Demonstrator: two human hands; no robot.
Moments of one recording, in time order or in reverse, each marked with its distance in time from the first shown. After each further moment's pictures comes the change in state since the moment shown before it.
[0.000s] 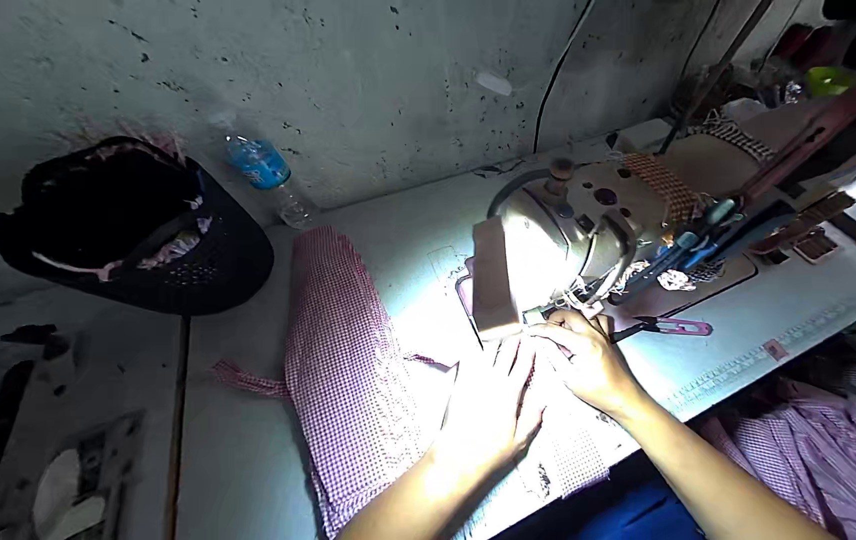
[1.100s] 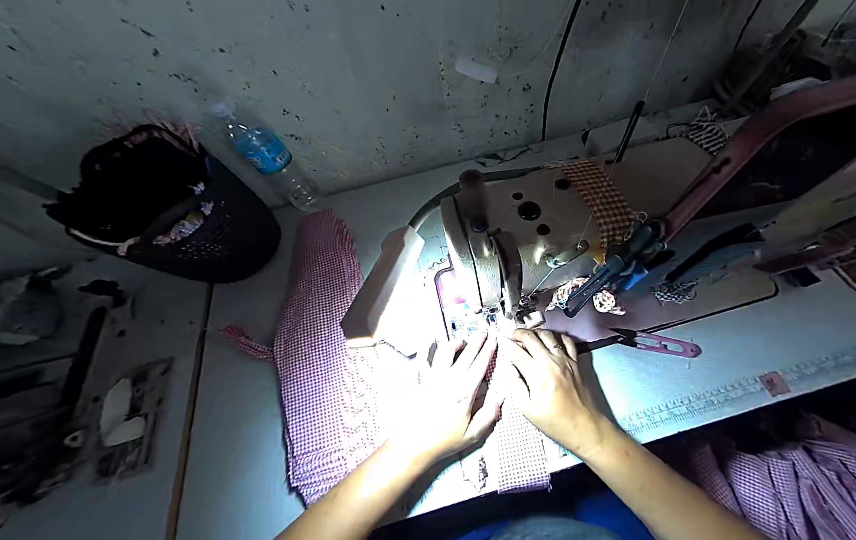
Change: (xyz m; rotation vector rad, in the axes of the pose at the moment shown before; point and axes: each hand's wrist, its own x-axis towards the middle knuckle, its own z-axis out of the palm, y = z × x) left_hand -0.003 0.011 0.017 0.083 0.026 -0.101; right_hand -0.020 -0.005 -0.011 -0.073 -0.084 -0.101
